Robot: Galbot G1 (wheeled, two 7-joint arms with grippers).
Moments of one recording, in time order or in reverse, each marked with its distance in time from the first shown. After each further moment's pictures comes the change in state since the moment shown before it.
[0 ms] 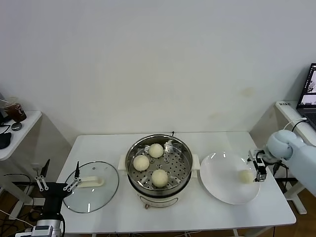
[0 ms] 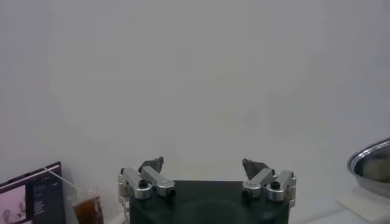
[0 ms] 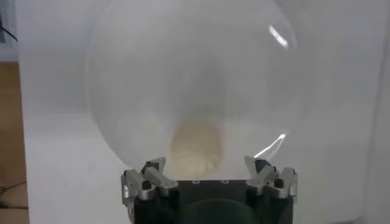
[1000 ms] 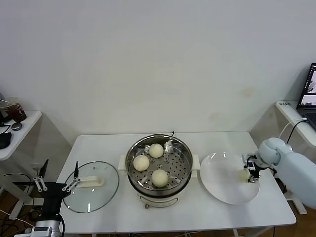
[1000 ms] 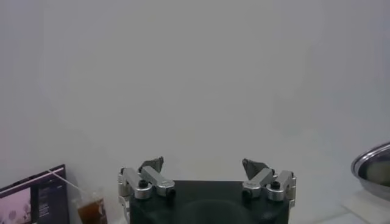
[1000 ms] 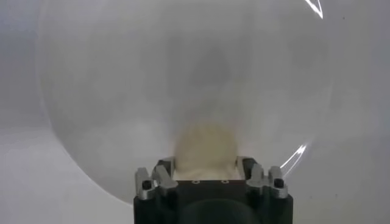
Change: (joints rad) left arm 0.010 -0.010 -0.005 -0.012 0.004 -0.003 -0.002; right arm -0.072 0.108 0.085 -0.112 -0.075 -0.023 0.034
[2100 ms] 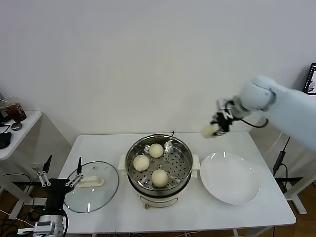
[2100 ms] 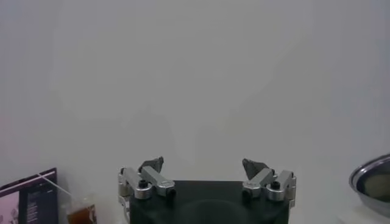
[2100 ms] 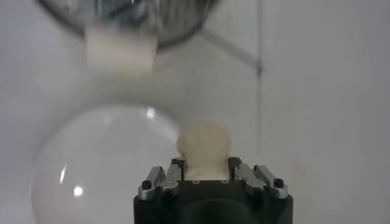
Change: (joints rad) left arm -0.047 0.019 0.032 0.016 -0.022 0.002 -0.007; right arm 0.881 0.047 -0.701 0.361 0.678 -0.297 0.078
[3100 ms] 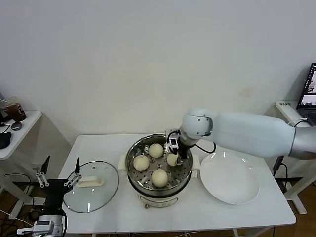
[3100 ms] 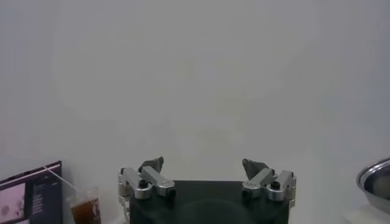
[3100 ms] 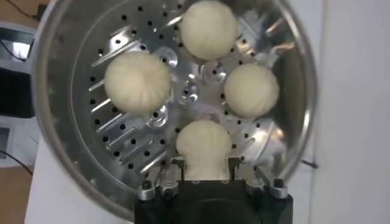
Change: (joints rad) left arm -0.009 -0.010 -0.010 0.017 -0.009 -0.003 -0.002; right arm -0.077 0.286 -0.209 0.005 0.148 -0.214 0.202
